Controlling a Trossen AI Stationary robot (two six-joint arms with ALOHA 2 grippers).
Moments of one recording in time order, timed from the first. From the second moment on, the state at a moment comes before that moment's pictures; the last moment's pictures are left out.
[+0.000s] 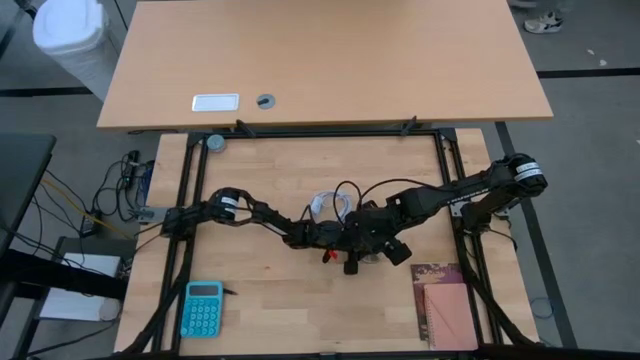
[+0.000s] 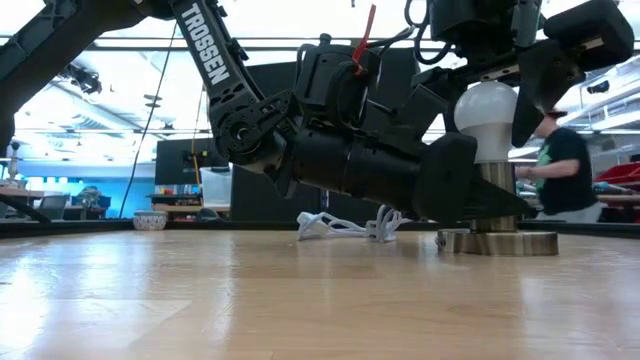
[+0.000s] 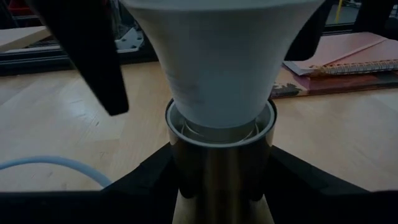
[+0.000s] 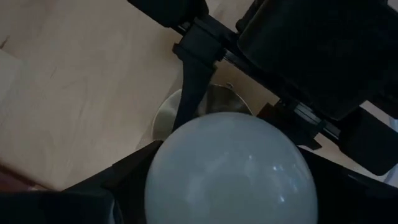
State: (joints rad) left arm -0.10 2.38 1.30 0.87 -0.06 0.05; right arm 0.19 1.52 1.11 -0.84 -0.02 -0.36
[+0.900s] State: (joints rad) left arm -0.10 2.38 1.30 0.87 -0.07 0.05; right arm 0.20 1.52 1.11 -0.84 -0.01 -0.32
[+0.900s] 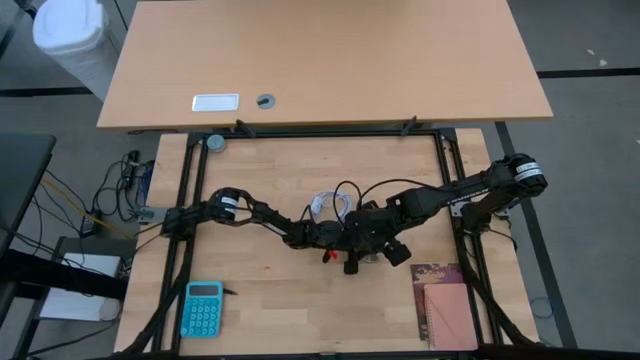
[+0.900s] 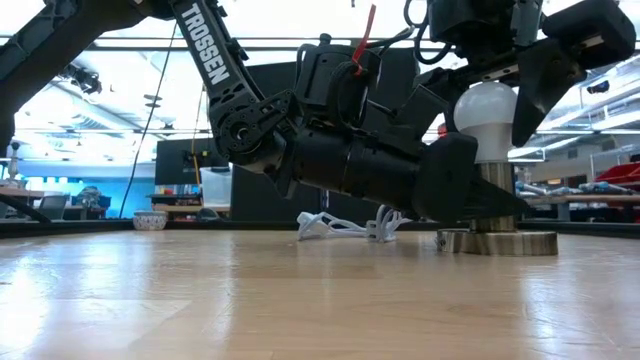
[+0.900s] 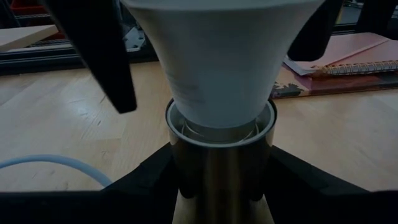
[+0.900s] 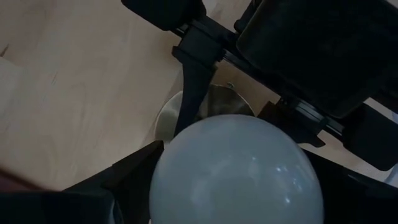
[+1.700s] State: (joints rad) left arm -0.10 2.38 1.30 0.87 -0.07 0.05; right arm 0.20 1.52 1.11 -0.84 -0.02 -0.29
